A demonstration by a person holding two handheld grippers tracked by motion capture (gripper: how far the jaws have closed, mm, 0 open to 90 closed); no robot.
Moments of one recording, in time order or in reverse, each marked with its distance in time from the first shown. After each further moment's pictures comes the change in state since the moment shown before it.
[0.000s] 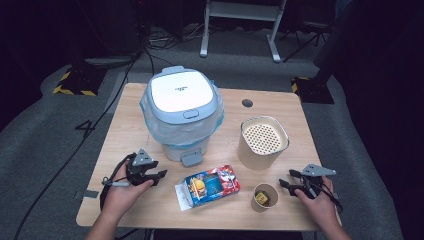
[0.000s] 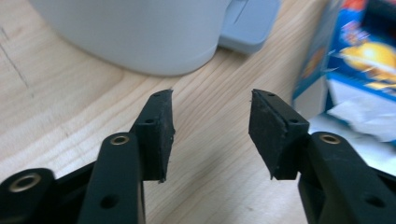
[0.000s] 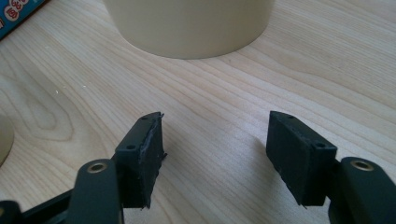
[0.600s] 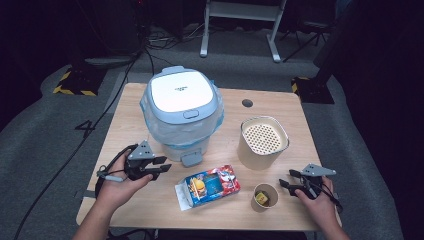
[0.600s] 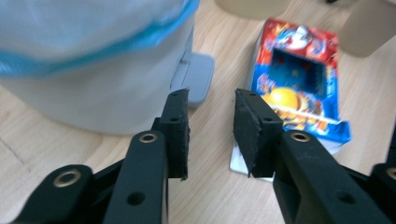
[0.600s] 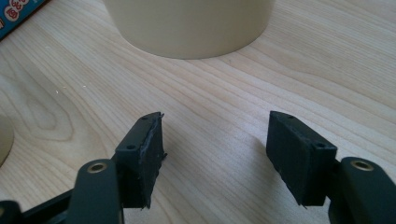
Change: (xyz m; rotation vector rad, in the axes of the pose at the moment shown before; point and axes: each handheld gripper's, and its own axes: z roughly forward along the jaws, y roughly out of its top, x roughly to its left) left arm -0.013 0.045 -0.039 -0.065 -0.134 0.147; right arm 0.000 0.000 0.000 -0.001 0.000 -0.001
